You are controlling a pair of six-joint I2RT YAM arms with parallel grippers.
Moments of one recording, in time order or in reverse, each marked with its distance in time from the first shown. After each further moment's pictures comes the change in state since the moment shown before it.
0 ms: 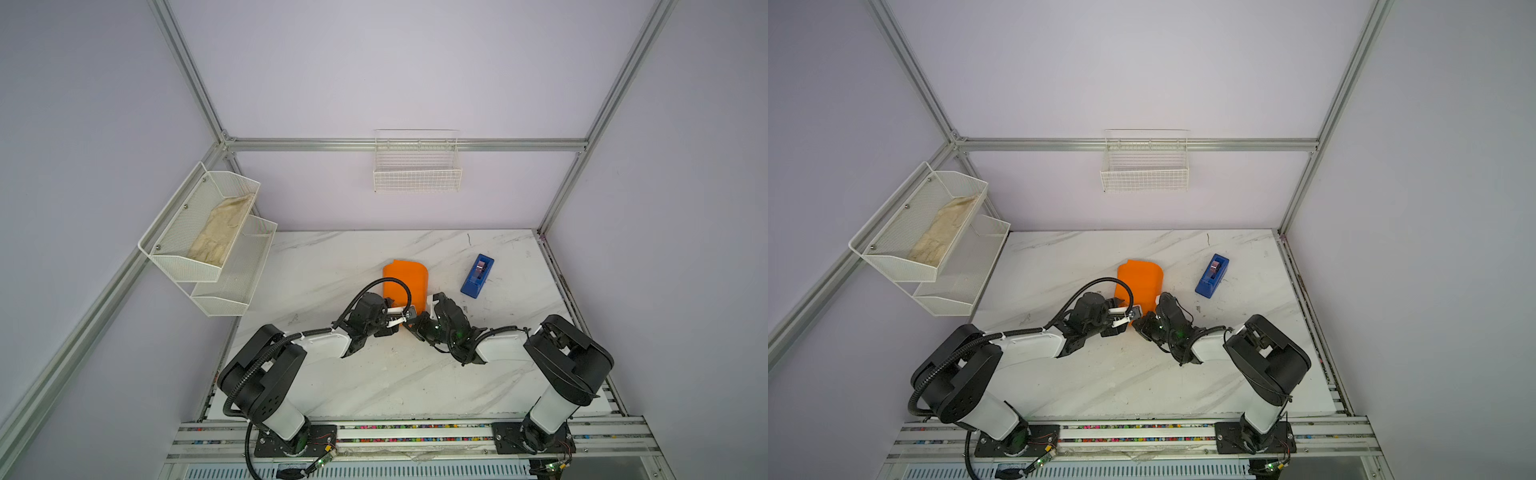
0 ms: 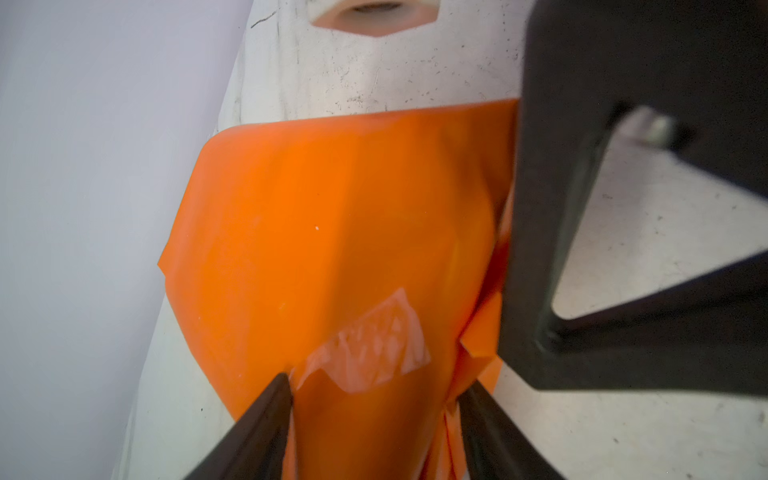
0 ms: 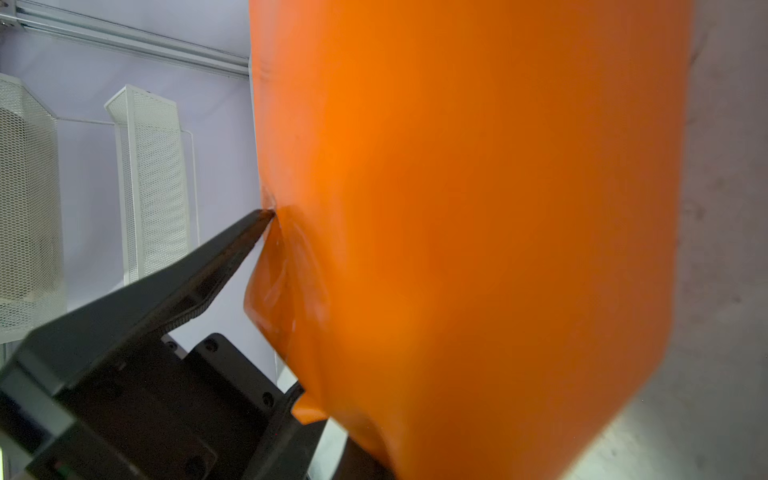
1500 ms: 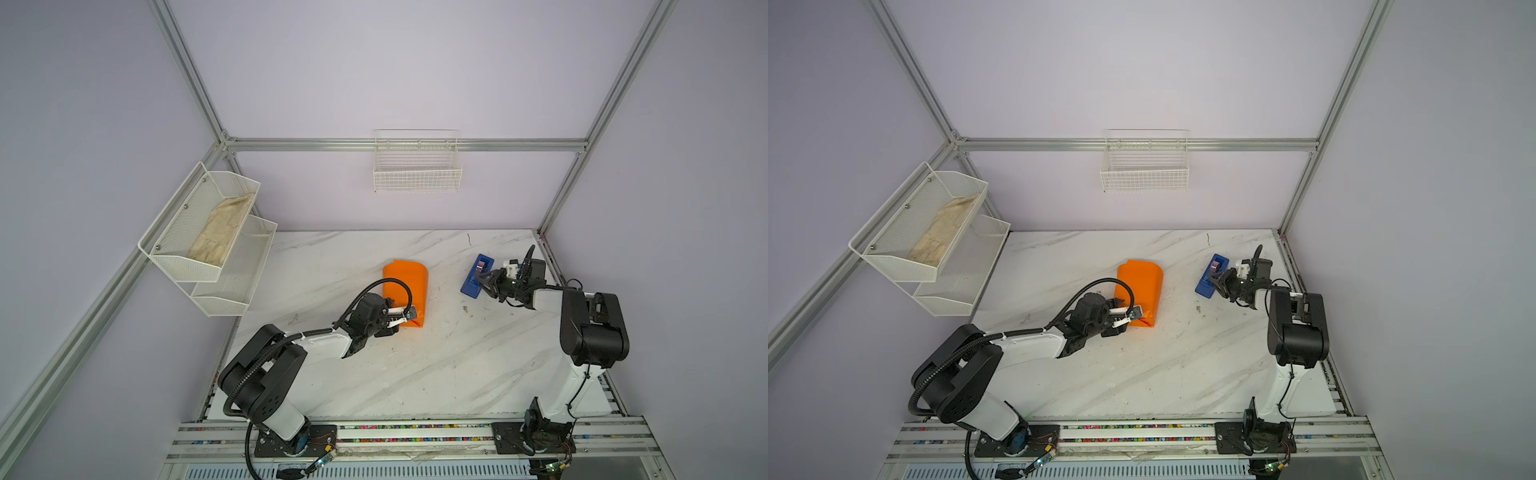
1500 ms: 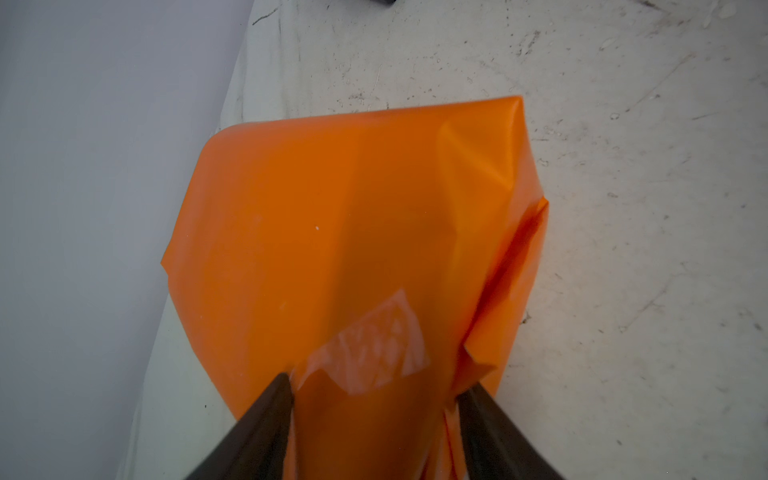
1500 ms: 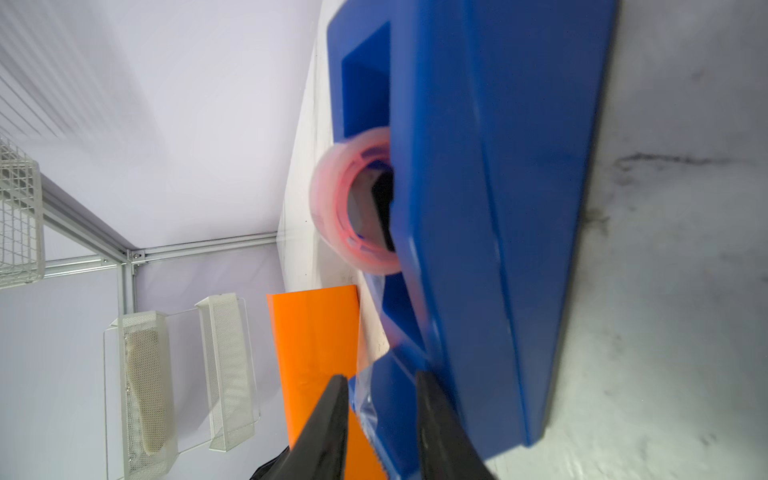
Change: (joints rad) left arm -0.005 0.001 0.000 0.000 -0.012 0.001; right arm -0.857 0.199 0.311 -0.266 -0.588 -0.311
